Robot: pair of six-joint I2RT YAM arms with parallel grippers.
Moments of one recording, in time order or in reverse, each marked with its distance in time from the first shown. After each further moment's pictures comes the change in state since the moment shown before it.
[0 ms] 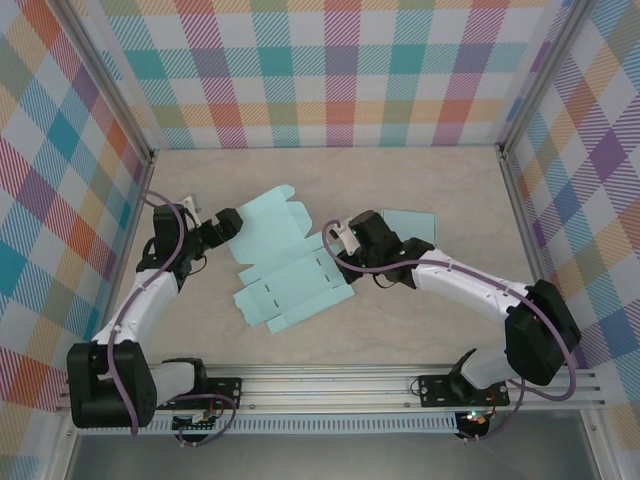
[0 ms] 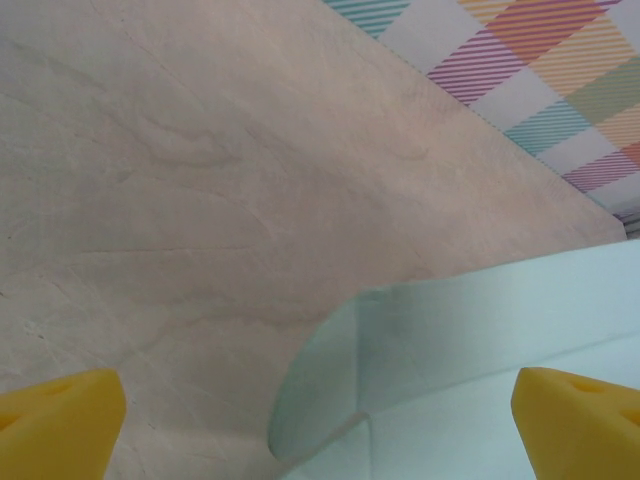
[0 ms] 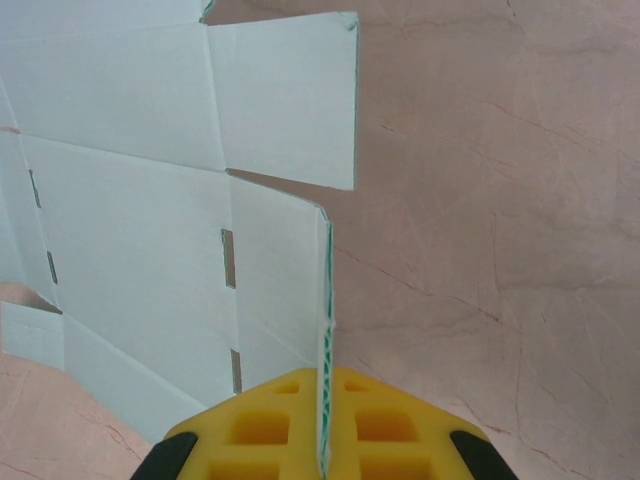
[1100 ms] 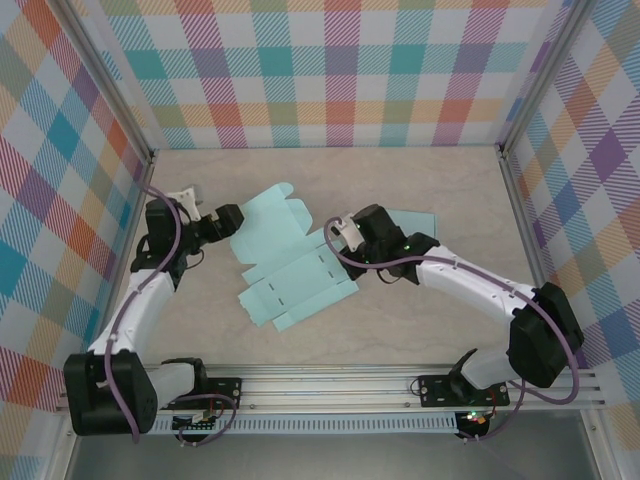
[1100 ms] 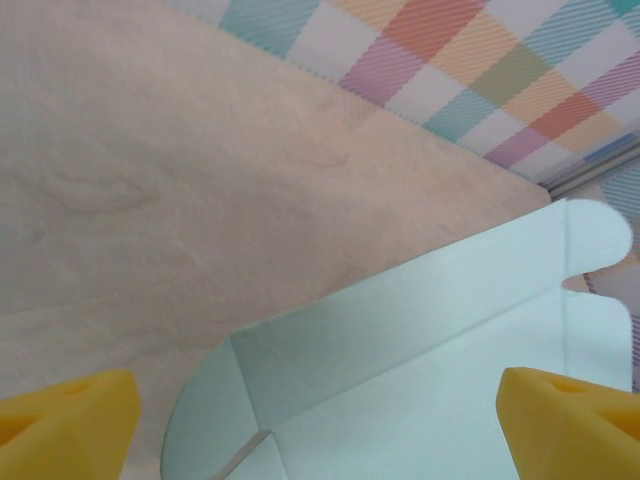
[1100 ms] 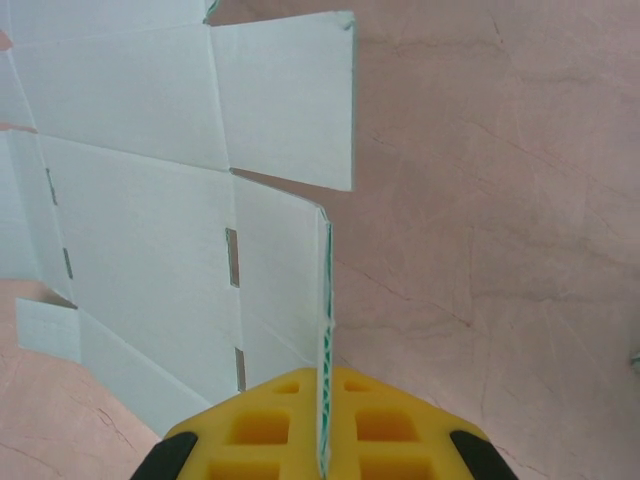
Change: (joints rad) left arm 0.004 -0.080 0.060 -0.020 0.112 0.099; right arm -0.037 -0.016 0.059 -0.077 -0.020 -0.089
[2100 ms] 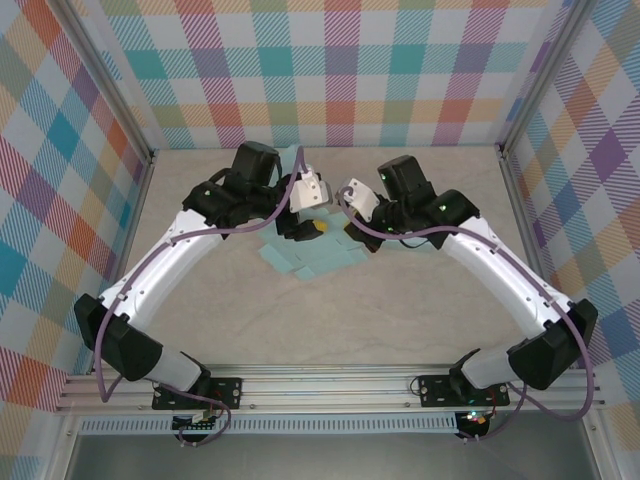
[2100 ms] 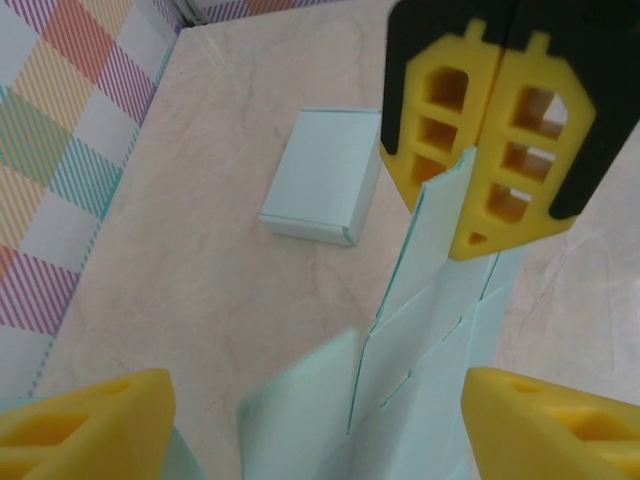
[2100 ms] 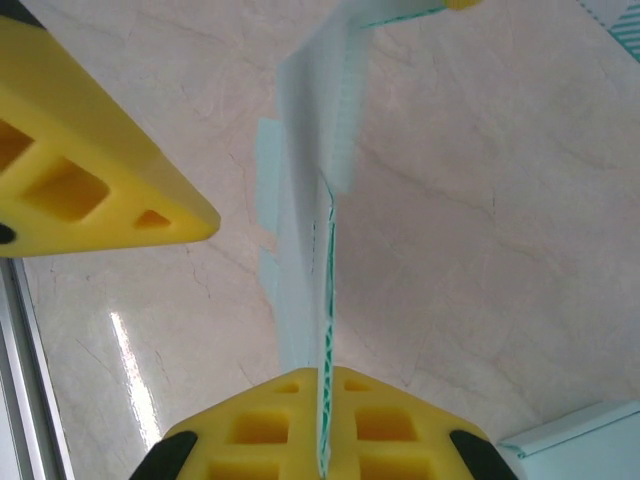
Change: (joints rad) left arm -0.616 0.372 0.789 -0.647 -0.019 1.192; right arm -0.104 0.001 0.451 -0.422 -0.251 -0.402
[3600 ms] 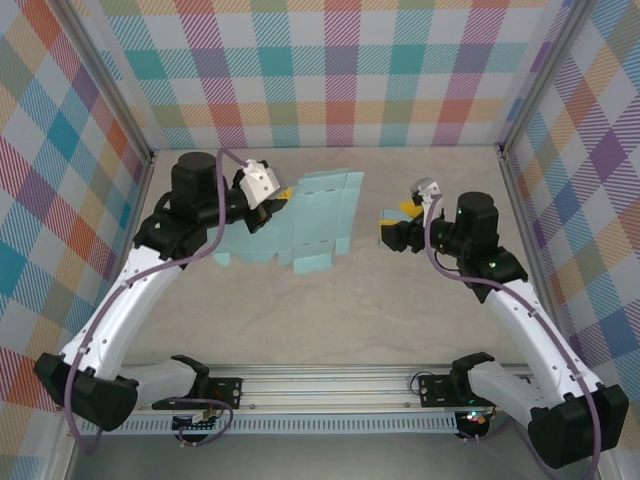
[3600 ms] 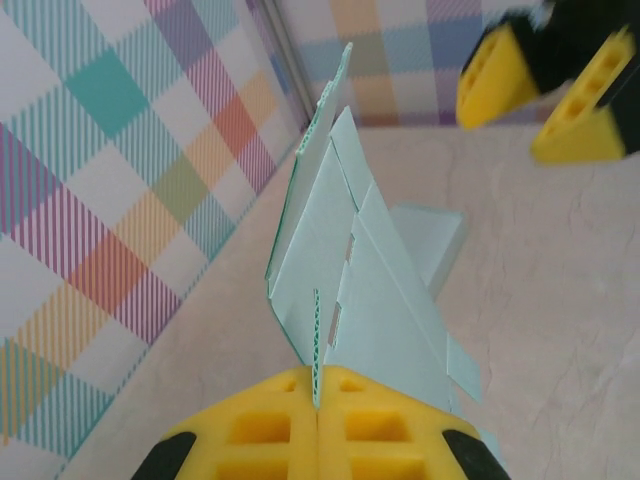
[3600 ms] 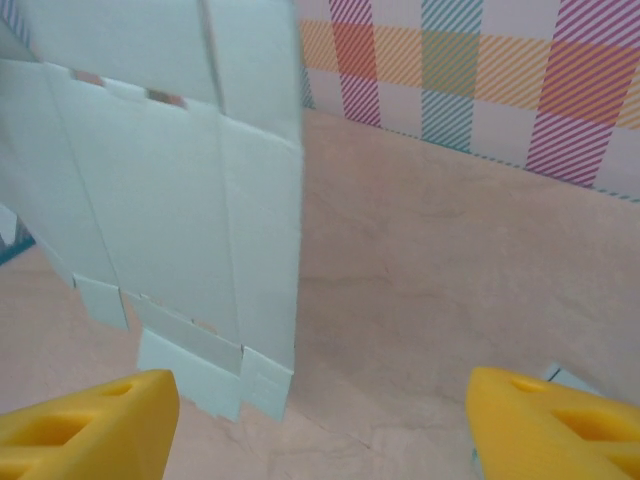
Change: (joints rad) left arm 0.173 -0.312 -0.274 0.344 0.130 -0.245; right arm -0.357 -0.440 -0.643 0.684 -0.210 0.424
